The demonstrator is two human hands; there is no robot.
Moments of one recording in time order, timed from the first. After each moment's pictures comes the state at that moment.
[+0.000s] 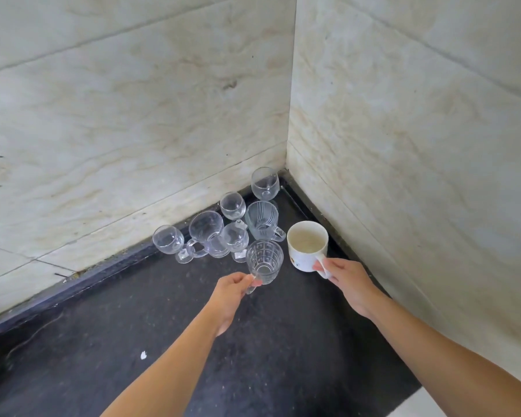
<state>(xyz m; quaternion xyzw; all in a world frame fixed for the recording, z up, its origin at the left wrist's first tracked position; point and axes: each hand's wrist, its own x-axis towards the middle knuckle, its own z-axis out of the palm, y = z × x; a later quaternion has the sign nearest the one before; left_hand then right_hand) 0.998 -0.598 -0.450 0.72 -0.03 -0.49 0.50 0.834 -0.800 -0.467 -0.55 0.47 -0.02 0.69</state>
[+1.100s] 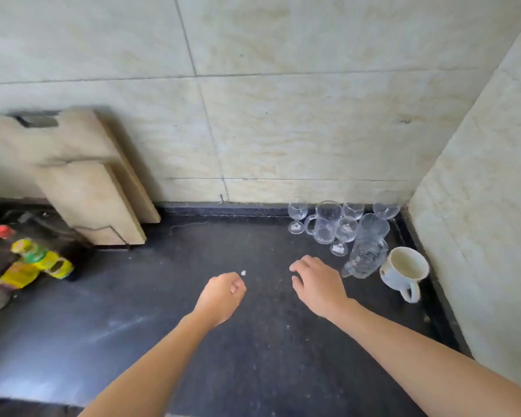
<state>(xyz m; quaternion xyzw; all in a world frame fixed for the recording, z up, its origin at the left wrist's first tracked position) 0.922 -0.360 -0.369 0.92 -0.04 -0.21 0.32 0.891 -0.591 -0.388 -0.98 -0.03 -0.01 0.18</state>
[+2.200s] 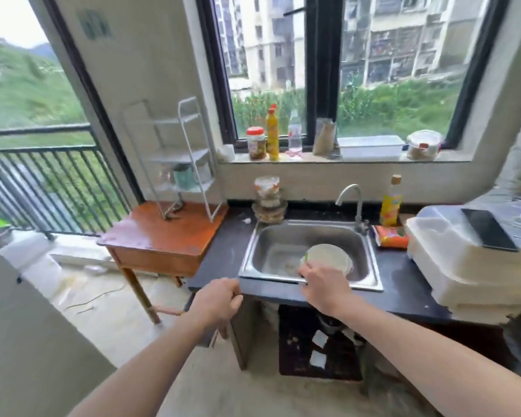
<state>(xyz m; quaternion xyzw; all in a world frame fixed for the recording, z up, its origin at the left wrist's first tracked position) 0.189 0.250 -0.237 0.78 0.61 0.08 0.13 0.439 0.255 -0.256 -0.60 -0.79 0.00 0.14</state>
